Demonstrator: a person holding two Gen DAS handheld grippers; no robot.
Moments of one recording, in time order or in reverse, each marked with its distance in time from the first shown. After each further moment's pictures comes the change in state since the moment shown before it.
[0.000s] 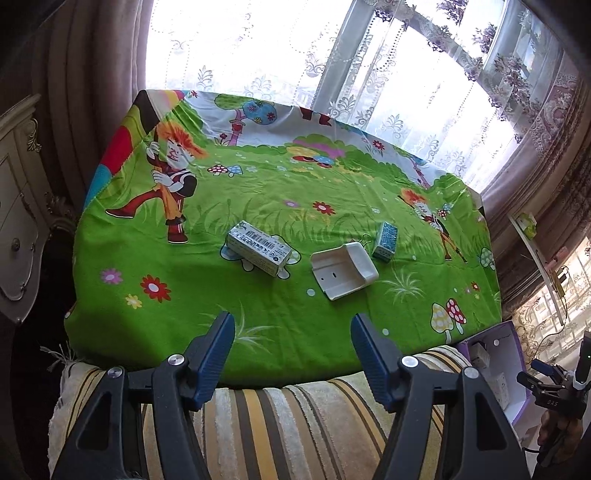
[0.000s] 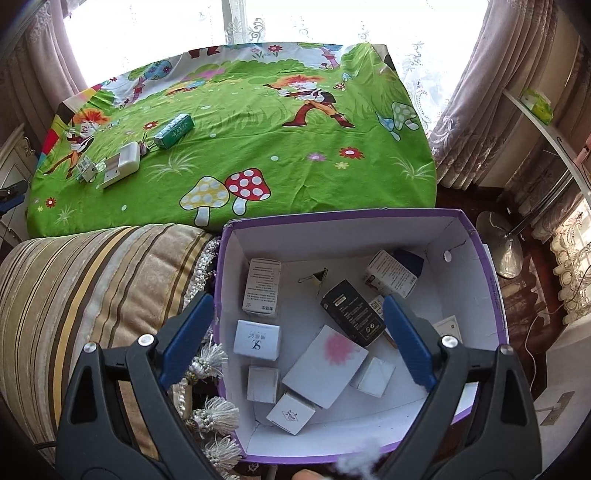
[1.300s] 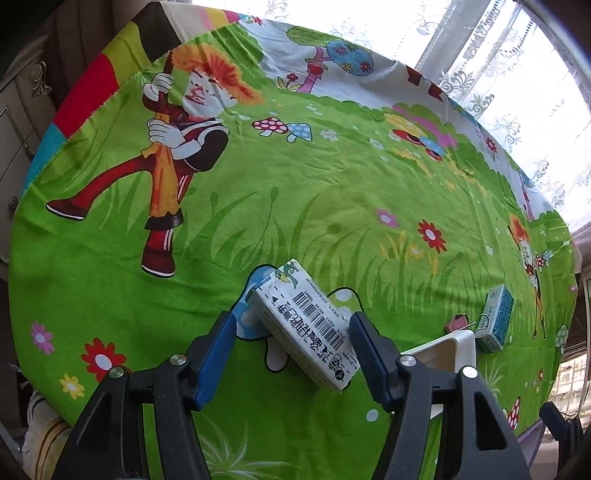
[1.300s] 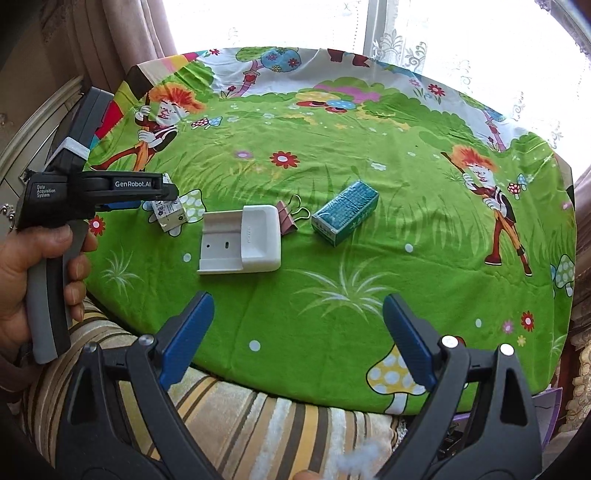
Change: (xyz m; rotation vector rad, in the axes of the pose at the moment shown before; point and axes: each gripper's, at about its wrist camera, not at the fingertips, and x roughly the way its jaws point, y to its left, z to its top) left arm 0.156 0.033 0.073 -0.245 0.190 0.212; right arm 0.093 0.207 0.134 -0.294 -0.010 0.189
